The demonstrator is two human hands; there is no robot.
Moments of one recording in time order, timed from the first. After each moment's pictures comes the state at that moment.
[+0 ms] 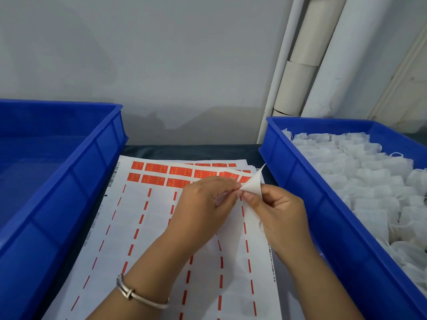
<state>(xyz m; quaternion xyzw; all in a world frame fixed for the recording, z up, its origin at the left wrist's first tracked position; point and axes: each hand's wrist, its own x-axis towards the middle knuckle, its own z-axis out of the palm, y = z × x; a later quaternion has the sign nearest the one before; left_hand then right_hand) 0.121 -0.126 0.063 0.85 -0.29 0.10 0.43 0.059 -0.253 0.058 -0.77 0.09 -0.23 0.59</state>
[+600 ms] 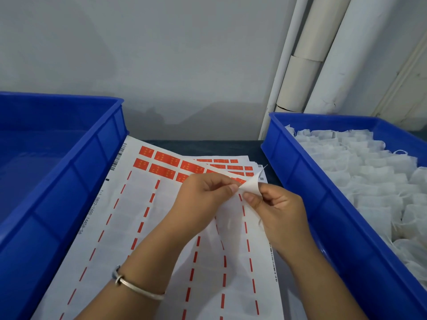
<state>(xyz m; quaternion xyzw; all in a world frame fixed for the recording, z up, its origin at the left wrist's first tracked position) 0.127 -0.121 0.072 0.78 -0.19 -0.10 0.59 0.059 -0.253 0.052 -0.78 0.07 -0.21 0.58</state>
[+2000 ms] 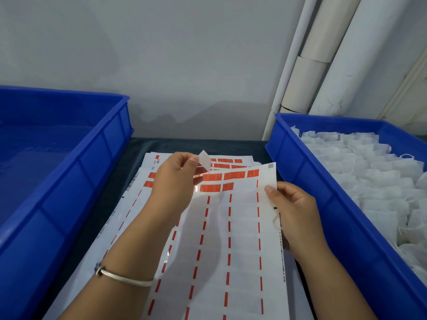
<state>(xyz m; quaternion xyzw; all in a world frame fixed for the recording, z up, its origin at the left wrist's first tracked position) 0.156 -0.103 0.077 0.74 -0.02 -0.03 0.67 0.064 -0.268 0.047 -0.74 0.18 -0.22 0.61</state>
